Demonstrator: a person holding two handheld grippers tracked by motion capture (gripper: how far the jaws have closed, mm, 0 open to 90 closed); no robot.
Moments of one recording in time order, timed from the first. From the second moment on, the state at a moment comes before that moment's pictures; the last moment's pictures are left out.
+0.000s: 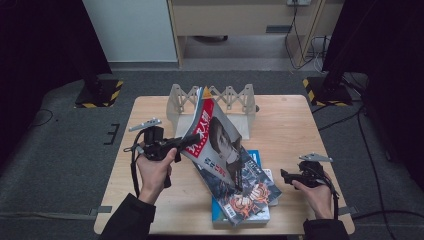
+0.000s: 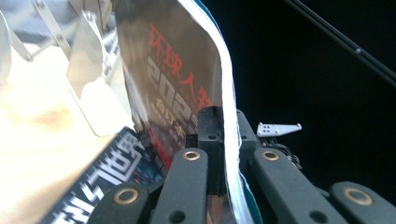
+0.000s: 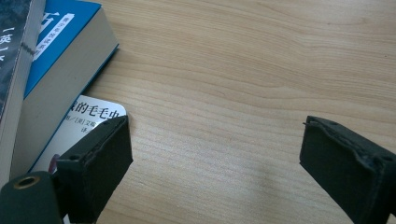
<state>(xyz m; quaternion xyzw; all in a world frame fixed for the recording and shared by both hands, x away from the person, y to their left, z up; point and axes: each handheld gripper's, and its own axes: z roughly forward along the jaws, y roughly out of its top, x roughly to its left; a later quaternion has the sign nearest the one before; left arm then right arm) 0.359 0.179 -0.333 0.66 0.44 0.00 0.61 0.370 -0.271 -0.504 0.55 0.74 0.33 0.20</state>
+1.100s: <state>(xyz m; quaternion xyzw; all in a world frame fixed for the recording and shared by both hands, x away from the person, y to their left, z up) 0.373 0.245 -0.260 0.67 0.46 0.15 0.56 0.372 -0.271 -0.511 0.54 0.76 0.31 0.20</state>
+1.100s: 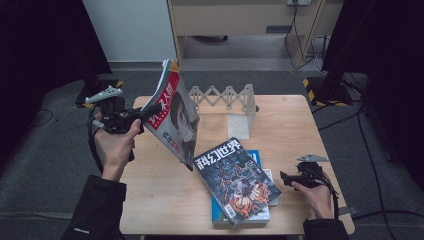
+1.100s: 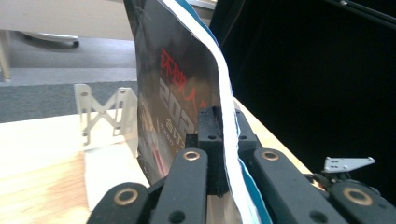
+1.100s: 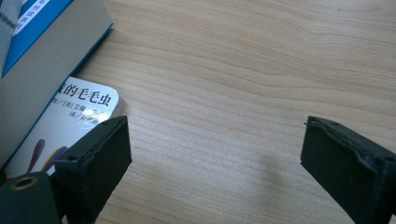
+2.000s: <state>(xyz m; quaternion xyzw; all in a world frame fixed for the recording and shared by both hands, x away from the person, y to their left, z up) 0.451 0.250 -0.275 0.66 0.51 0.23 0.50 0.374 -0.272 -0.516 0.54 0.76 0.29 0.19</state>
